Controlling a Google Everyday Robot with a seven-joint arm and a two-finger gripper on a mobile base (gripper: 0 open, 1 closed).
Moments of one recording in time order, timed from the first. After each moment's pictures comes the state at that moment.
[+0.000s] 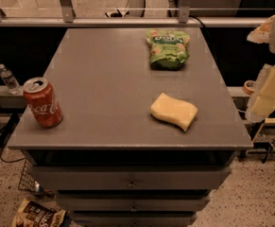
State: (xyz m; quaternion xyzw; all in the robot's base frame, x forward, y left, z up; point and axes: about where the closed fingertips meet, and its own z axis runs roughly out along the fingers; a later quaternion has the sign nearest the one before) arm 0.438 -0.212 0.994 -0.60 0.78 -0.06 0.19
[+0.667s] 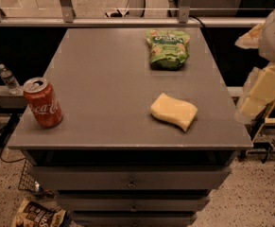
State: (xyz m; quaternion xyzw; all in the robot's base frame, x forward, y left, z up) arm 0.447 -0.201 0.980 -0.61 0.77 -0.02 0.20
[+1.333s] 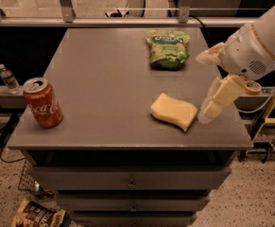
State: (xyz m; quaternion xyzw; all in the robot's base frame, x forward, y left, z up) arm 0.484 -0.143 0.929 -0.63 0.72 0.13 0.26
